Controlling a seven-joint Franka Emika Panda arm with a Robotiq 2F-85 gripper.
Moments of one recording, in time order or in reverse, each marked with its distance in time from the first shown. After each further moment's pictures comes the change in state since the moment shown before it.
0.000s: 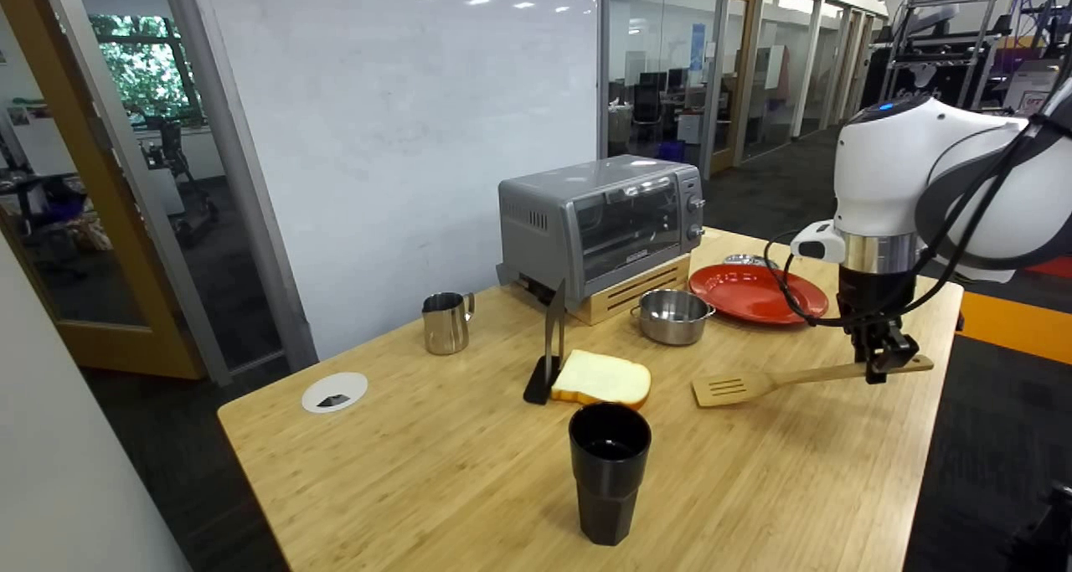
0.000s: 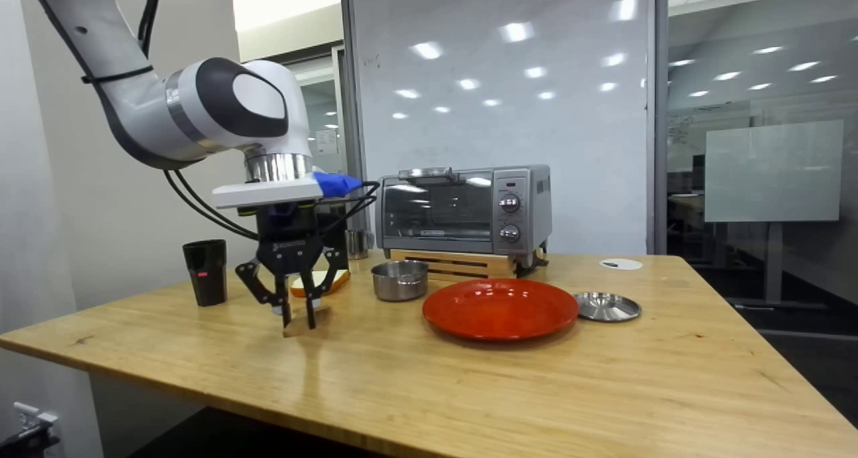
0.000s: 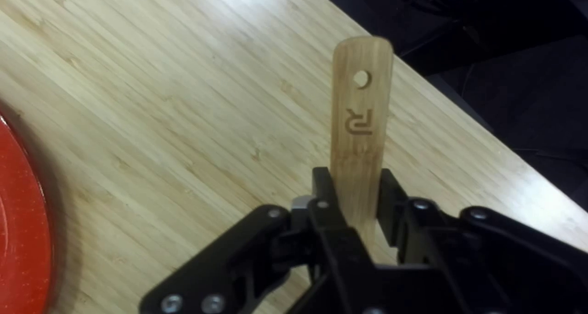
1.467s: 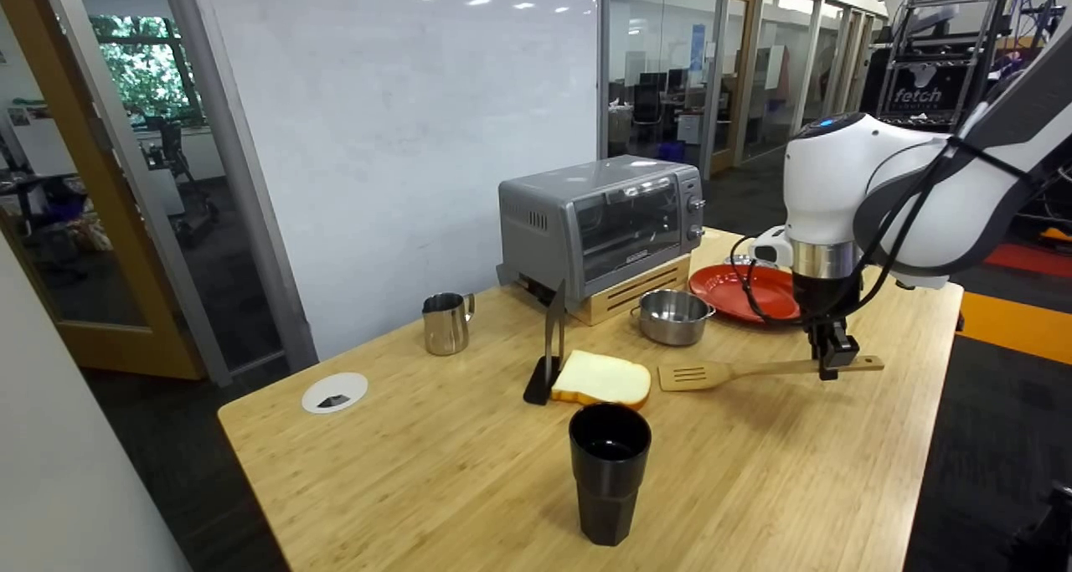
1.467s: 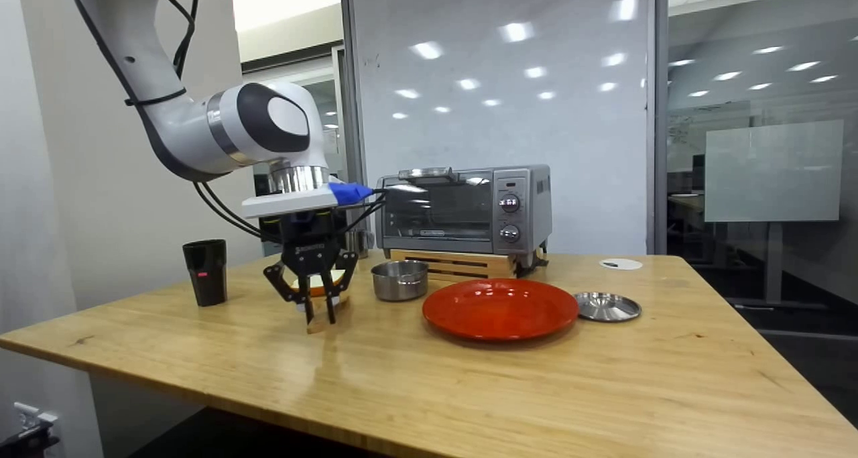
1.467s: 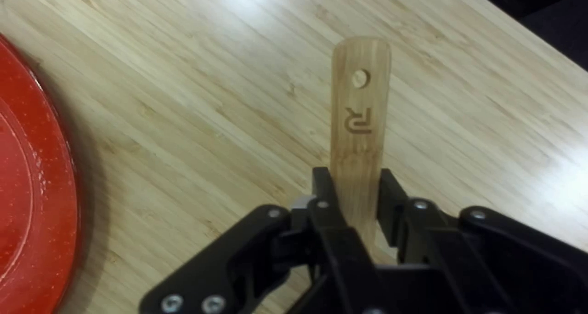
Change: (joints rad) arm 0.033 0.141 0.015 0.149 -0.013 -0.008 0.113
